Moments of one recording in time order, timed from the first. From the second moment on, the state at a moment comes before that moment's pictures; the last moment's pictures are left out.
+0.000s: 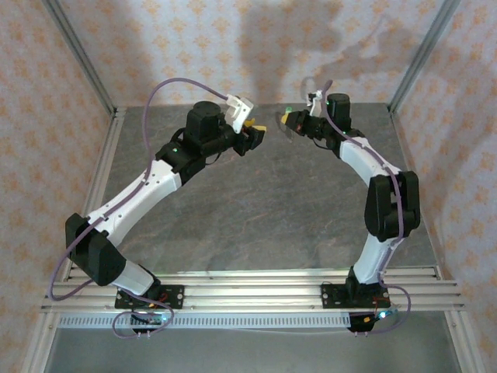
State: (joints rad) left arm -0.55 1.50 1.43 -0.22 0.22 0.03; right arm 0.17 1.83 1.39 0.02 -0.76 0.65
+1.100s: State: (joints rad) left arm -0.55 1.30 1.23 -0.14 0.20 -0.11; right arm 0.41 1.84 0.83 0.43 -0.67 0.90
